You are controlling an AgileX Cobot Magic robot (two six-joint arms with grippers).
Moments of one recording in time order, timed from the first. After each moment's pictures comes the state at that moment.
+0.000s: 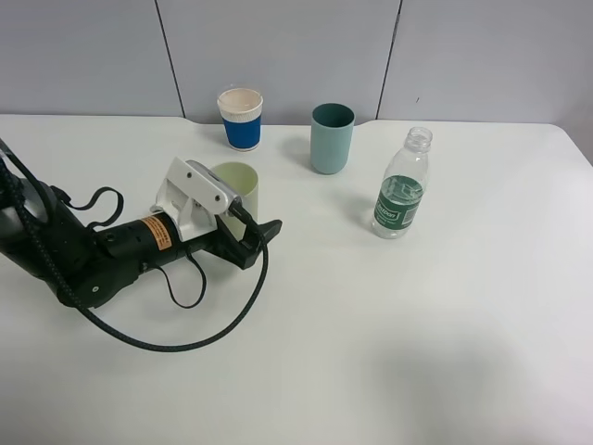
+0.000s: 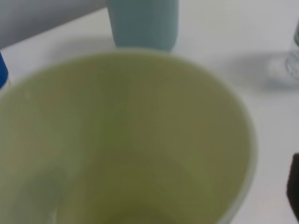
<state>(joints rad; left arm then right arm) -0.51 2.09 -0.53 0.21 -1.20 0.02 0.03 0.00 -0.50 0.00 1.08 -0.05</state>
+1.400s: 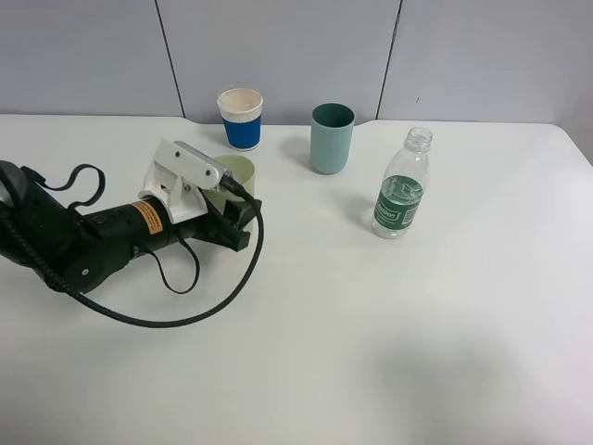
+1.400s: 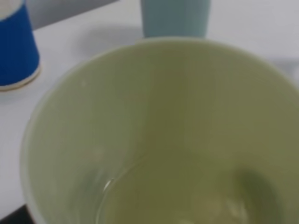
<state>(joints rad) -0.50 1.96 -0.53 0.14 -1.02 -0.05 0.03 0.00 -0.50 0.00 1.08 -0.05</state>
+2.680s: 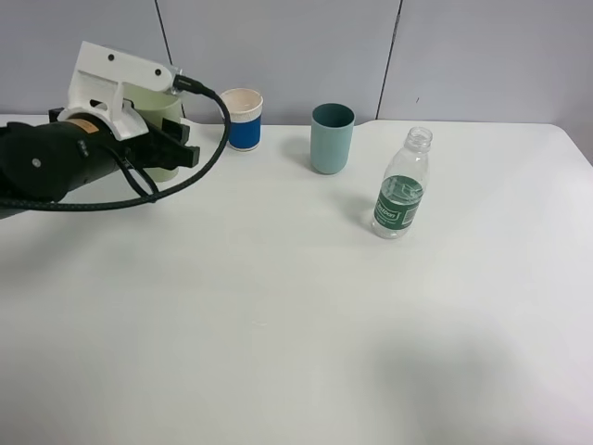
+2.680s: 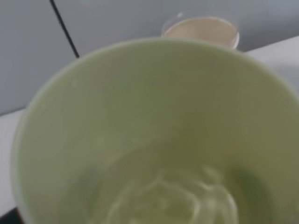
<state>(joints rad) -0.51 1.61 -0.63 -0.66 -0.64 0.62 0.03 0.00 -0.50 0.00 1.08 -0.05</state>
